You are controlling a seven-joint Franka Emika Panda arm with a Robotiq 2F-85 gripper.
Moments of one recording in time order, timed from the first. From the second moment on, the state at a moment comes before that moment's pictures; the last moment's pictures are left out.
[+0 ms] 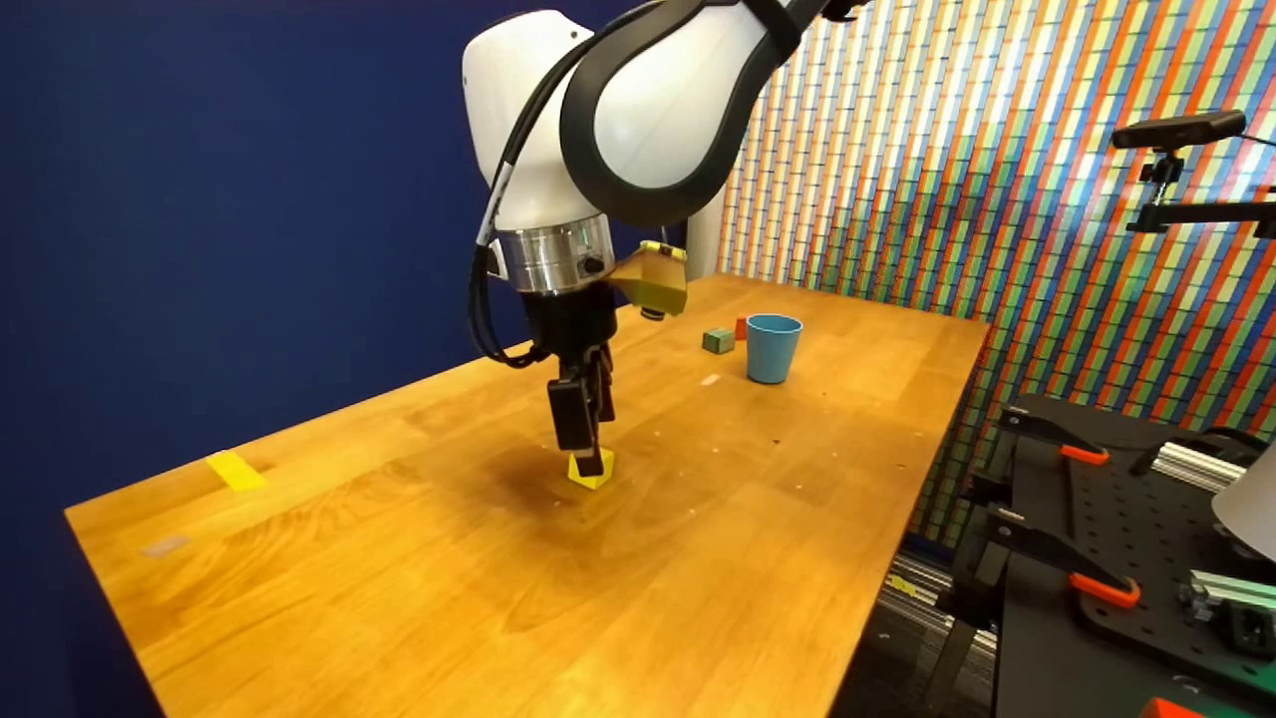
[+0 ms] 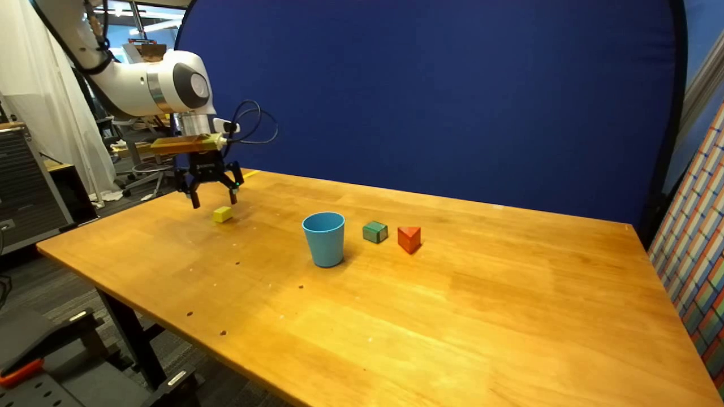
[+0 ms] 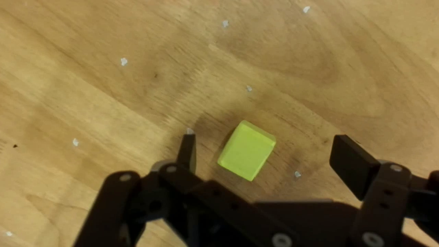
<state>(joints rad) 0.30 0.64 0.18 -1.83 -0.23 2.30 0.03</state>
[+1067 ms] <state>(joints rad) 0.29 0.52 0.05 -1.89 -0.23 2.23 0.12</state>
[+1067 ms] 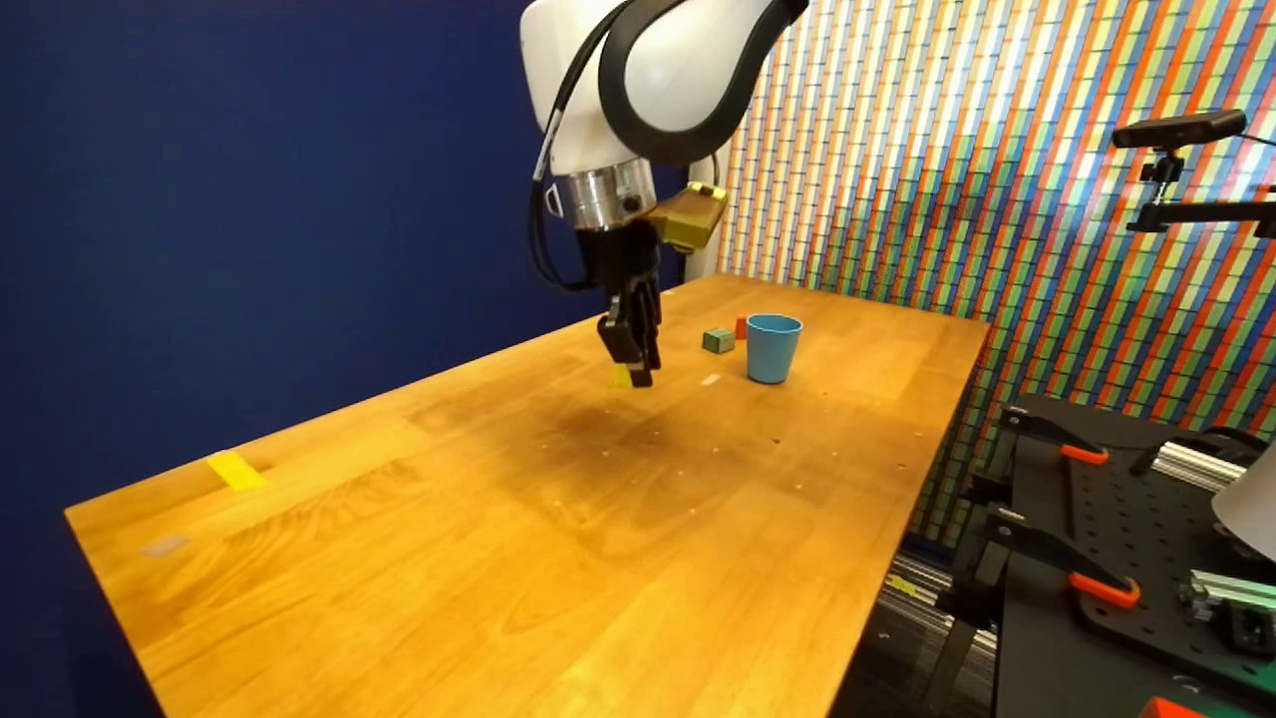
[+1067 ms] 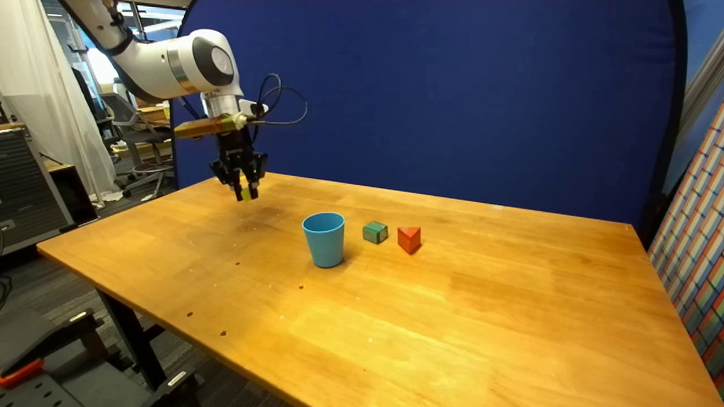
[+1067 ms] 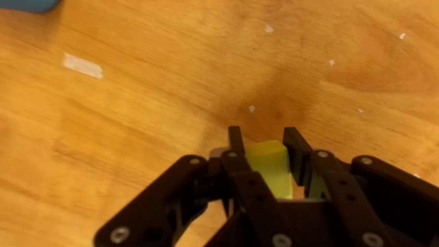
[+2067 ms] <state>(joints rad) 0.04 0.09 -0.06 -2.24 -0.30 2.22 0.29</state>
